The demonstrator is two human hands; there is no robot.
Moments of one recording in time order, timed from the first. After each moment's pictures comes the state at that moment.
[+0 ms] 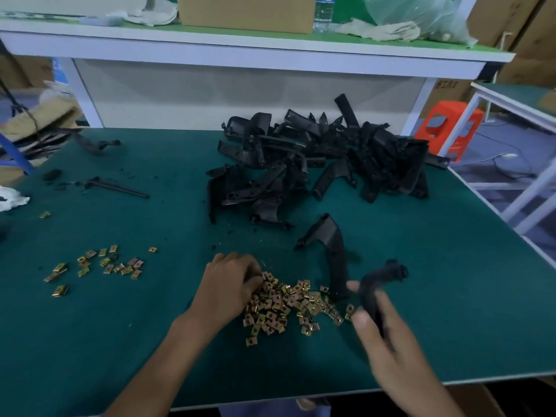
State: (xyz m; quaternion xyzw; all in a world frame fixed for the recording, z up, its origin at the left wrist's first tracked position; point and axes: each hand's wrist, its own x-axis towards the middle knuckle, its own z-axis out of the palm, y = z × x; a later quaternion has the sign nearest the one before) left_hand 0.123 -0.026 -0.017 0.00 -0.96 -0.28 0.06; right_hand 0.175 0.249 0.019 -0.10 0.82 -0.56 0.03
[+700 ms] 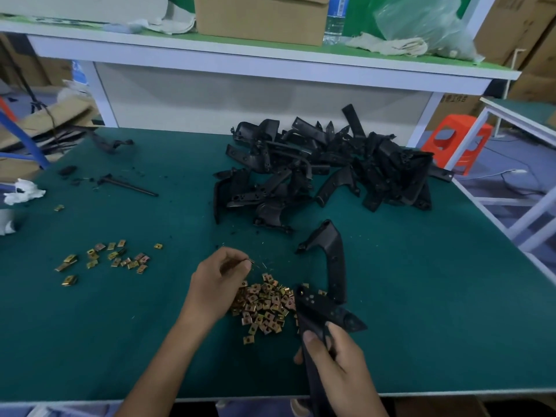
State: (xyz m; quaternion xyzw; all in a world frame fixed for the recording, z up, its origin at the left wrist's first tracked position) left_hand 0.144 -0.025 -0.007 0.16 -0.80 -0.57 0.12; right_hand 0.189 0.211 -0.020 -0.04 0.80 -0.58 0.14
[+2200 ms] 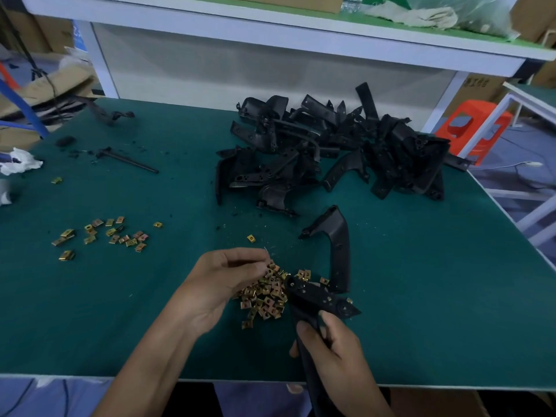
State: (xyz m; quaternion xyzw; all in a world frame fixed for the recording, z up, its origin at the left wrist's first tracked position) left_hand 0.160 -0.014 0.008 0.16 -0.56 -0.81 -0.03; right_hand 0.179 0.212 -0.025 -0.10 0.79 -0.58 0.18
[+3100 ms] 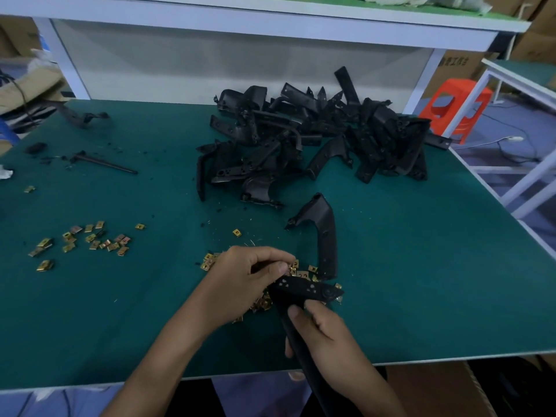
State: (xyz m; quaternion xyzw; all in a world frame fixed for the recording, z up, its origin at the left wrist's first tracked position) left_hand 0.156 0.016 0.026 -0.05 -0.84 -0.54 -0.01; right_hand 0.178 0.214 -0.015 -0.09 0.77 -0.58 0.25
